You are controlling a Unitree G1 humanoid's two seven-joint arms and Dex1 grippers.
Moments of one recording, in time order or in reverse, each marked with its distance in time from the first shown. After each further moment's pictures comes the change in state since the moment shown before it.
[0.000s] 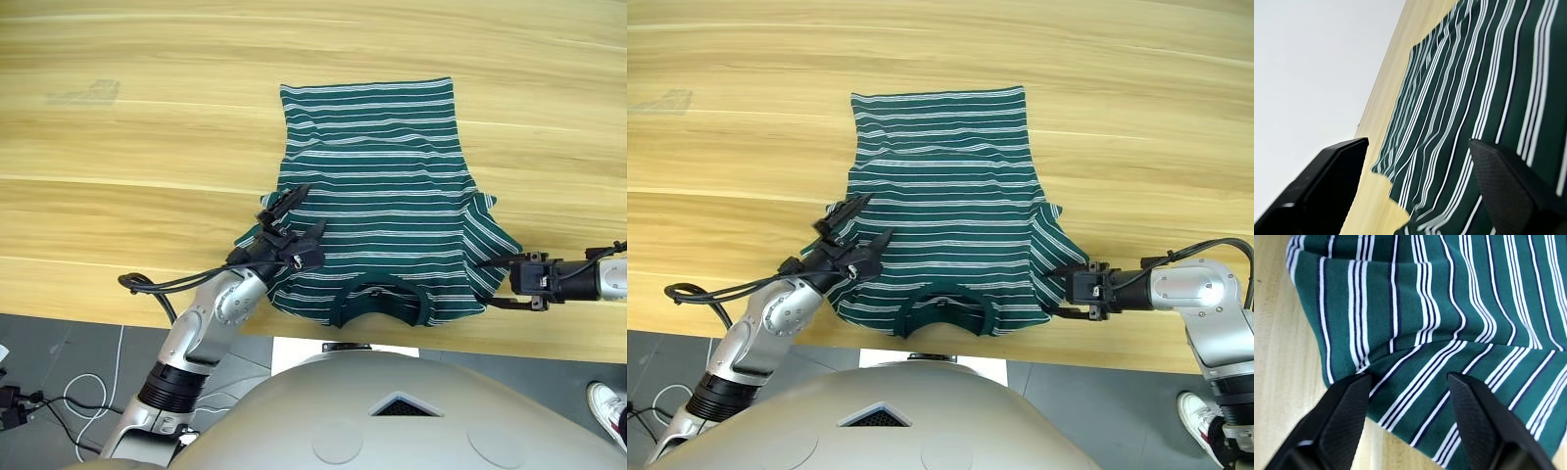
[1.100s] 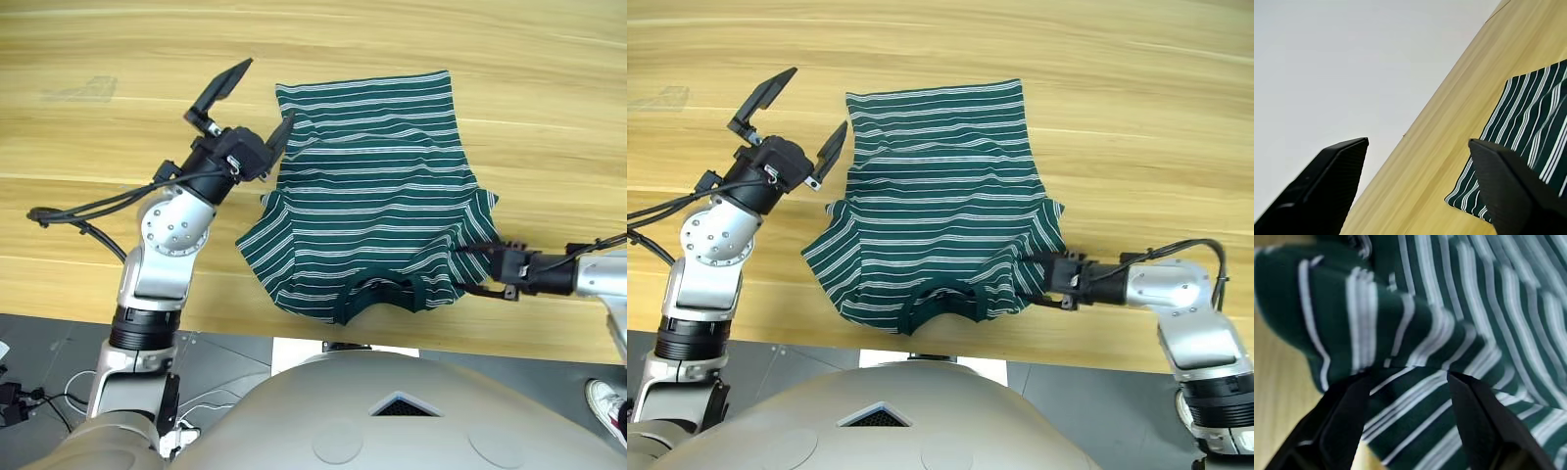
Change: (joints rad) left arm -0.284 0.003 0.203 0.022 -0.397 -0.012 -0.080; right arm -0.001 0.129 0.028 -0.103 0.001 0.097 -0.084
